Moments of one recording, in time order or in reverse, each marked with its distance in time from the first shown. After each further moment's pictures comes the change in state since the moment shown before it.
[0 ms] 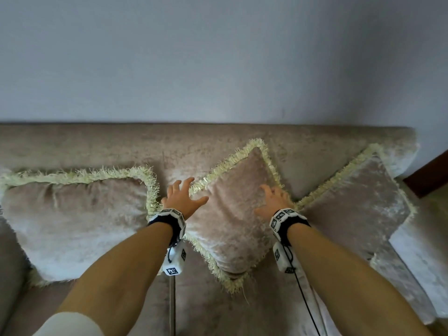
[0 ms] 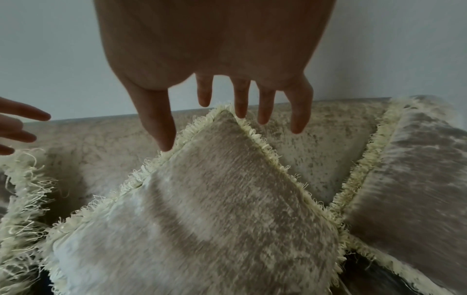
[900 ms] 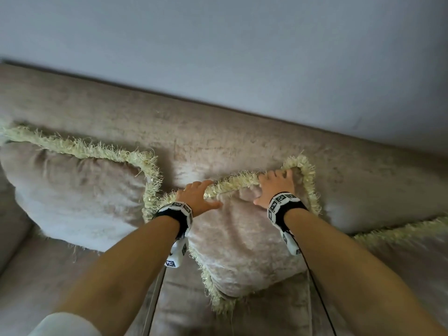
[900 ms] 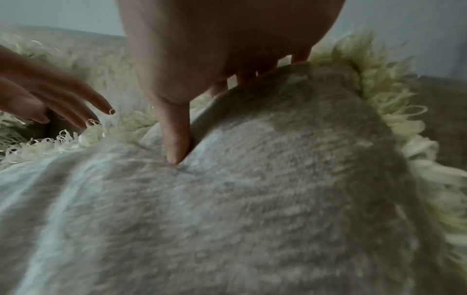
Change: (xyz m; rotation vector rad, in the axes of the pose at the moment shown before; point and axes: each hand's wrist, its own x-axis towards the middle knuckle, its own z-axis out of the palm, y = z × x) left_hand 0.125 -0.009 0.065 0.109 -0.209 -0.110; right_hand 0.210 -0.067 -0.001 -0.681 0.079 -0.484
